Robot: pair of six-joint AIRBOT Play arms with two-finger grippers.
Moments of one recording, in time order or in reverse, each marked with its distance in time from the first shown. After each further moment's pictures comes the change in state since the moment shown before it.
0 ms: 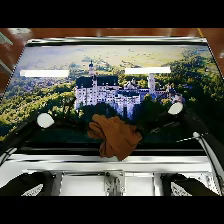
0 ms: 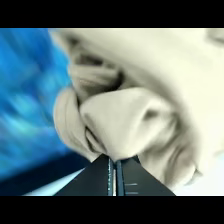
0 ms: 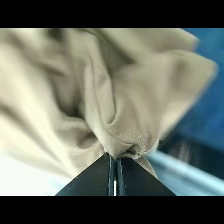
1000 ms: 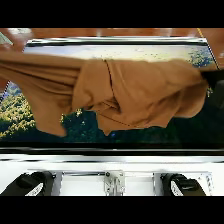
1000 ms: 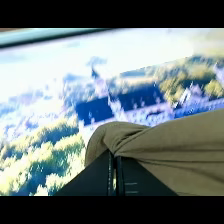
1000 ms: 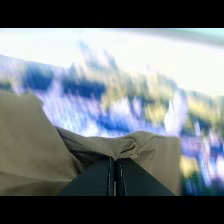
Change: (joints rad) left arm 0.051 0.291 0.876 0.634 -0.454 -0.035; right arm -0.098 0.500 0.714 -0.411 0.202 0.056
